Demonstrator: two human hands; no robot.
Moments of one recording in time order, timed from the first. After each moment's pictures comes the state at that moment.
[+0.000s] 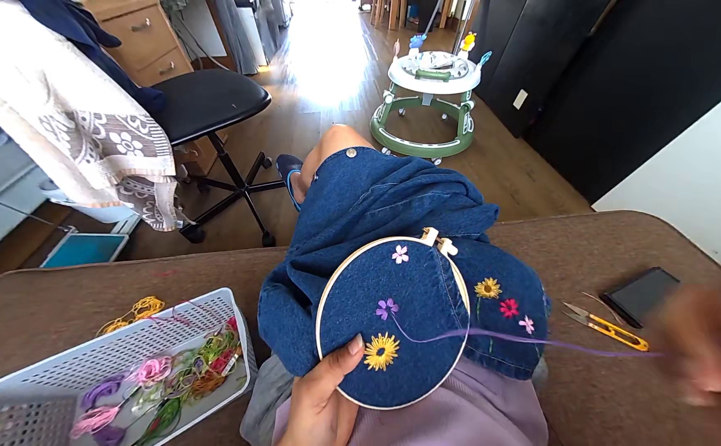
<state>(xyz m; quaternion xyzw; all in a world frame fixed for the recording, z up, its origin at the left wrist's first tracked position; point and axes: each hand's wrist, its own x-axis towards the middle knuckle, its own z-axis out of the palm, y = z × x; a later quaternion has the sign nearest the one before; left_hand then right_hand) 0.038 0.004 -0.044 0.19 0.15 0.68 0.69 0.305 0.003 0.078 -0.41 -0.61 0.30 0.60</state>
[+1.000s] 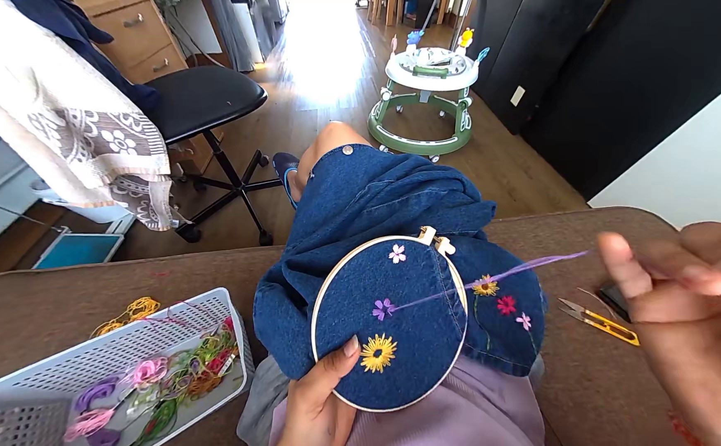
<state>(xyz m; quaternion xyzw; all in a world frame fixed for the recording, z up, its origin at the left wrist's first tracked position) 0.039 0.003 -0.045 0.19 0.13 0.69 0.69 0.308 0.029 0.062 -0.24 -0.46 0.43 0.74</state>
